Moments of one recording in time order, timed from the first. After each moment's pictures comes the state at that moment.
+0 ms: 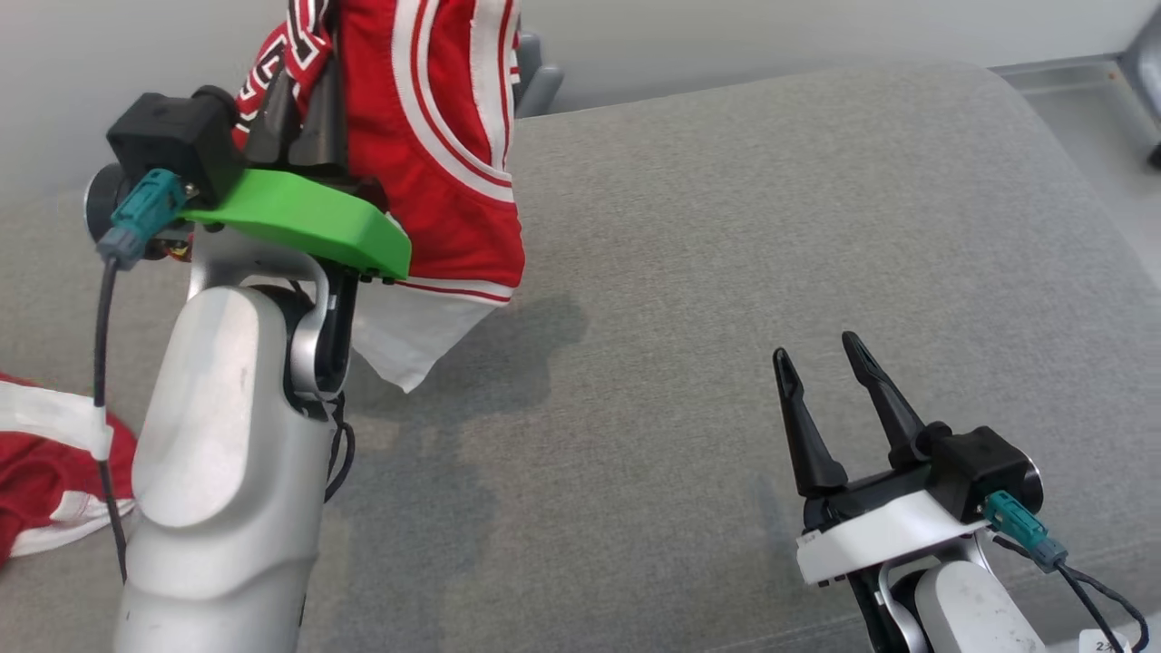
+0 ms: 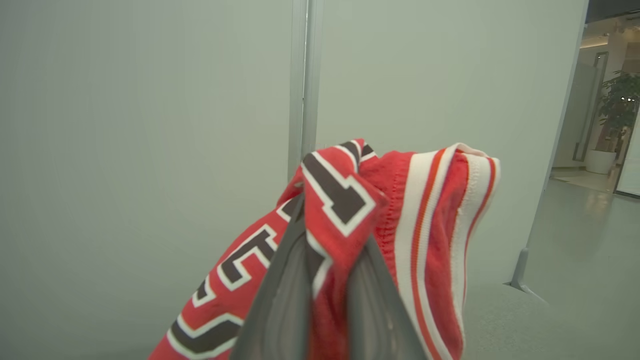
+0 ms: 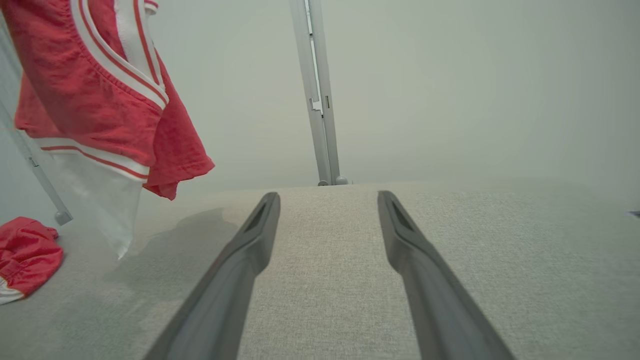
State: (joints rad) left arm -0.68 0.07 -0.17 0.23 -0.30 -0.04 -0.03; right arm -0.10 -0.05 0.19 0.08 0.19 0.13 -0.26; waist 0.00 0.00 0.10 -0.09
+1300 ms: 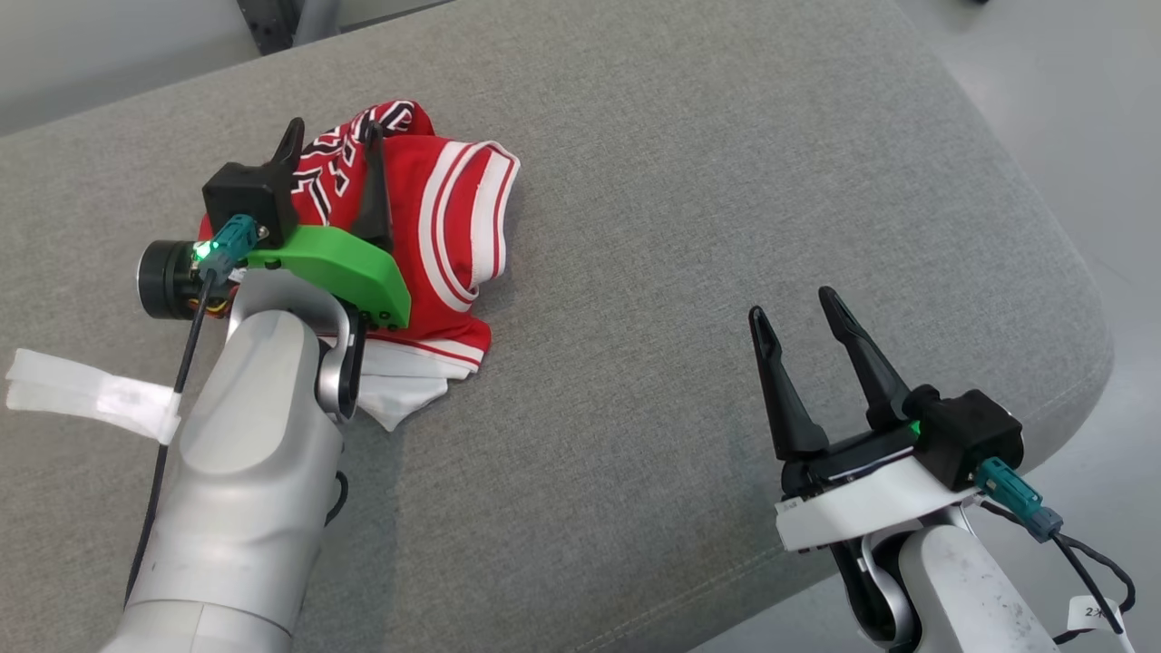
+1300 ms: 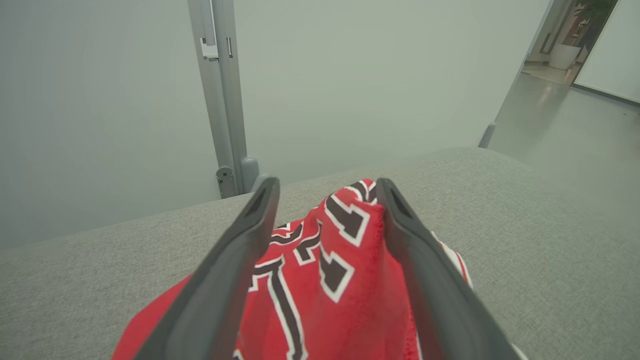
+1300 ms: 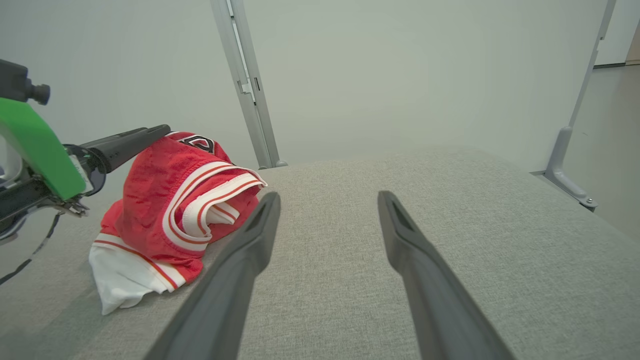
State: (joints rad) left arm -0.81 0.07 -0.26 0.83 -0.29 -0.01 -0.26; right arm -0.18 -0.05 0.24 0.05 0.22 0.13 -0.26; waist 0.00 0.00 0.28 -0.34
